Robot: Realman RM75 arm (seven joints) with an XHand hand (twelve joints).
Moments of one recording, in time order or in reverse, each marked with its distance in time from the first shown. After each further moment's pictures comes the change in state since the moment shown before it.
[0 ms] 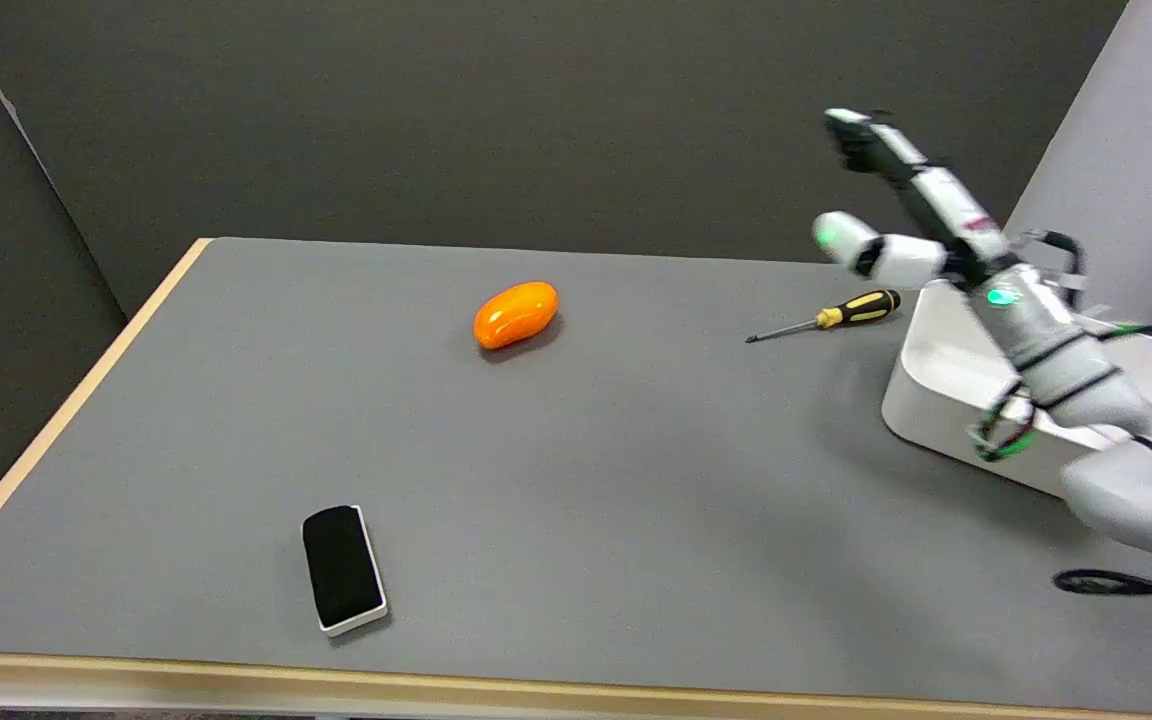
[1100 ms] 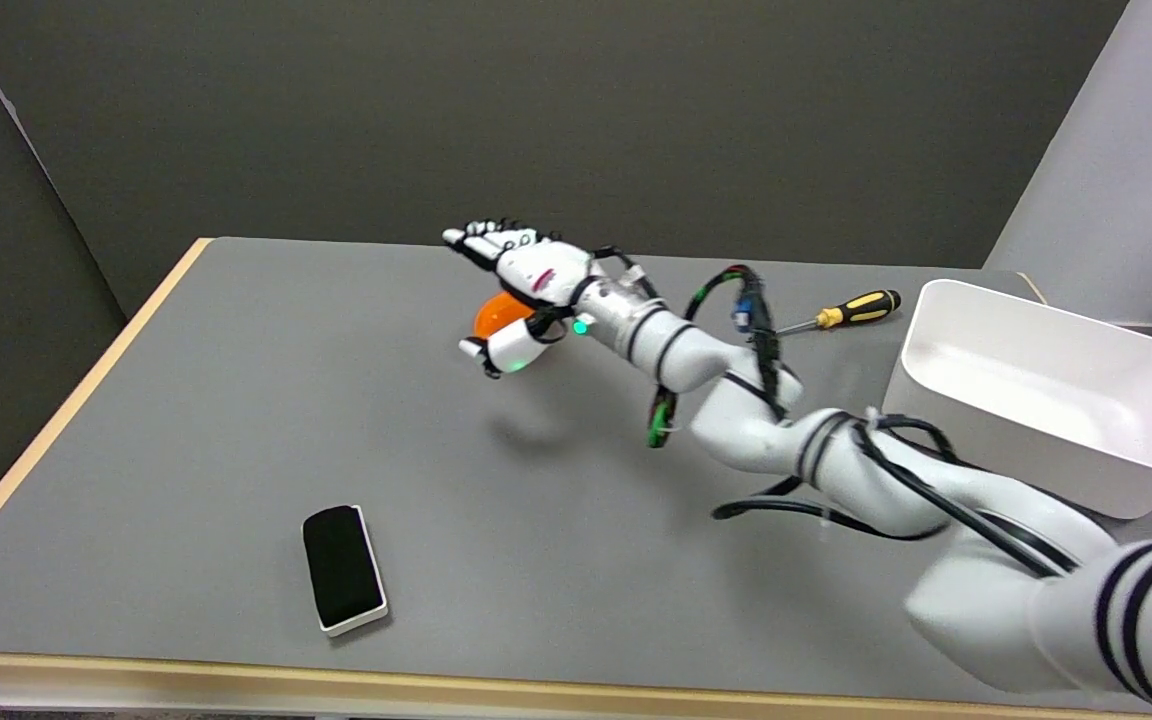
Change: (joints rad) arm 0.680 -0.598 -0.552 -0.336 -0.472 -0.550 -0.382
